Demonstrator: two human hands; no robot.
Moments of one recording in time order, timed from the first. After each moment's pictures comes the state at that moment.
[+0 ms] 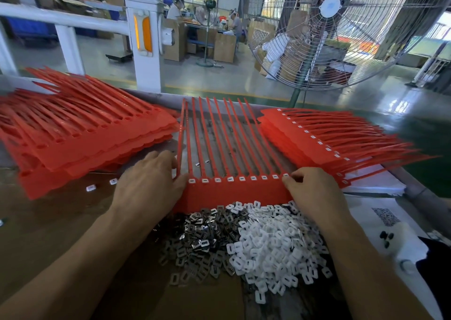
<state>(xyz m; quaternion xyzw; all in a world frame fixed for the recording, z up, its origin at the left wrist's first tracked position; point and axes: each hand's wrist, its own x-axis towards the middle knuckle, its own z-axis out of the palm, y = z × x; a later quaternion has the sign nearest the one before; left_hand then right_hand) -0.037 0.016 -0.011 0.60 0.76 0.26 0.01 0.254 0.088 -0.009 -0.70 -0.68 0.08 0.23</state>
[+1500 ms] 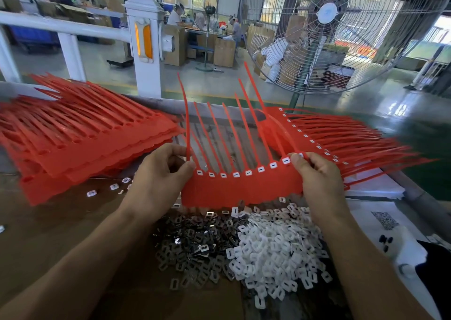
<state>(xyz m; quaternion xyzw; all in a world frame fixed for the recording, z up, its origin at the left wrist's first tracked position) -0.031 0.022 -0.007 0.56 0.58 0.53 0.26 0.250 0.095 -0.009 -0.52 -0.57 0.33 0.54</state>
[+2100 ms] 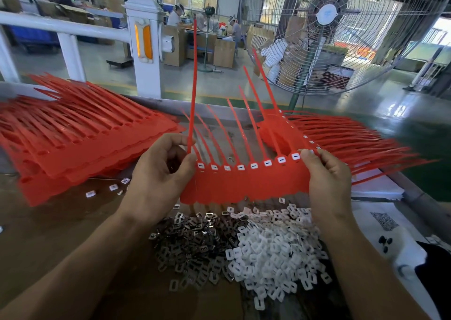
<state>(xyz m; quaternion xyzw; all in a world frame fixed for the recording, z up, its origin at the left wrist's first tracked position) -0.029 0.021 -0.007 0.60 0.49 0.60 0.22 0.252 0.097 -0.010 -0.45 -0.53 0.30 0.65</state>
